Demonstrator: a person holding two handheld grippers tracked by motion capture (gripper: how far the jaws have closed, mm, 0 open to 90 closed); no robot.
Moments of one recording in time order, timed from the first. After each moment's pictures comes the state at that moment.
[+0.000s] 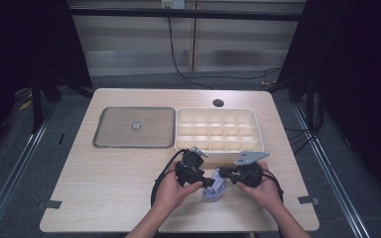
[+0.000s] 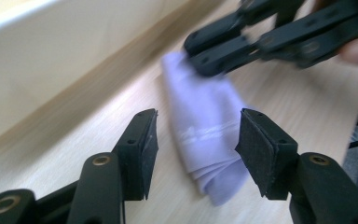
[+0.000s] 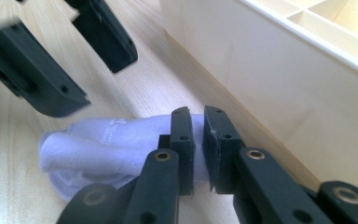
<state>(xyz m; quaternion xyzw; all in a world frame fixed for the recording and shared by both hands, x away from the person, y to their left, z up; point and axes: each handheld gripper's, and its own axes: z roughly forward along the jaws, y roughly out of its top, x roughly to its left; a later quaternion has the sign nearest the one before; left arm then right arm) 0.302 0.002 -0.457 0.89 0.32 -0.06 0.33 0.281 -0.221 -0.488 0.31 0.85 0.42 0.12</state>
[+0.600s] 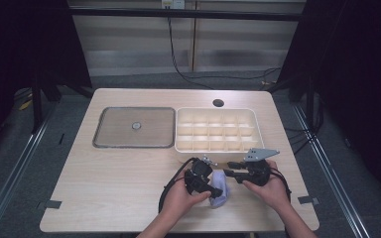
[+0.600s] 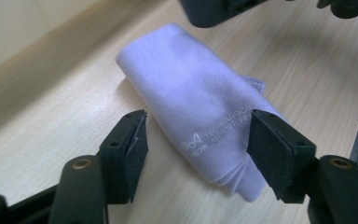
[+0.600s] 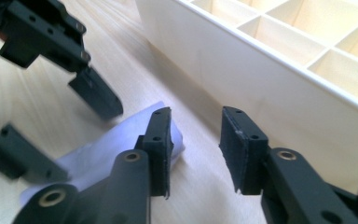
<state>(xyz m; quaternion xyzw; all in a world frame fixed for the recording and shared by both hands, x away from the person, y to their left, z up) 0.287 -0.017 -0.470 0.89 0.30 -0.06 0.32 0.280 -0.240 -0.477 0.34 0.83 0.43 0.12</state>
